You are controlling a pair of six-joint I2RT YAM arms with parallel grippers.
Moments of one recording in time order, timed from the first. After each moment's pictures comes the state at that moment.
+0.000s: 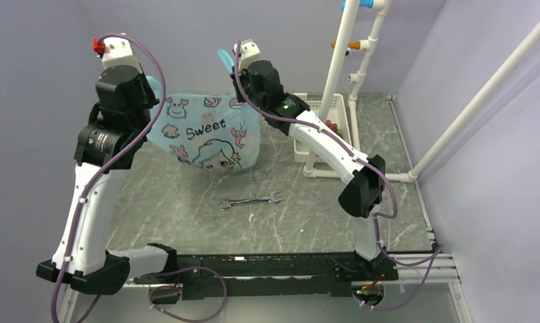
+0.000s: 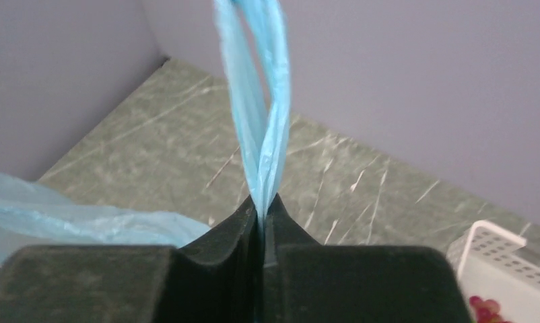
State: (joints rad) left arm -0.32 1.23 1.78 -0.77 -0.66 -0.17; right arm 0.78 1.99 2.06 -0.26 0.18 0.09
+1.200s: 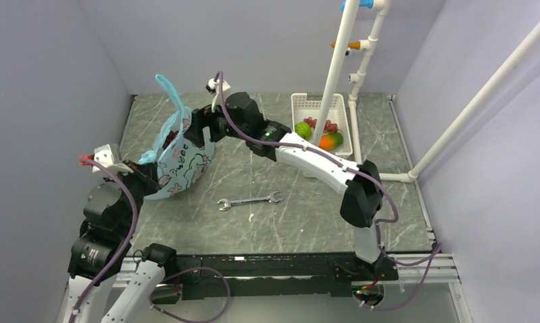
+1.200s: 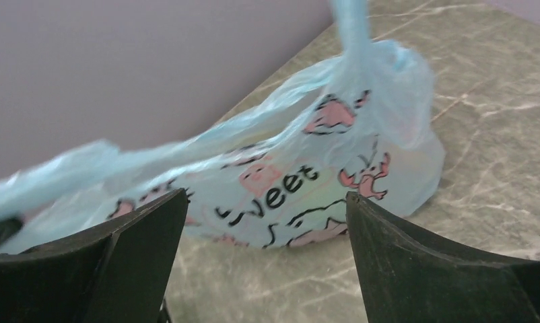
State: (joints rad) left arm -0.29 0.43 0.96 -0.66 -0.32 -0.45; right arm 0.93 1.94 1.85 -0.14 -0.18 0.34
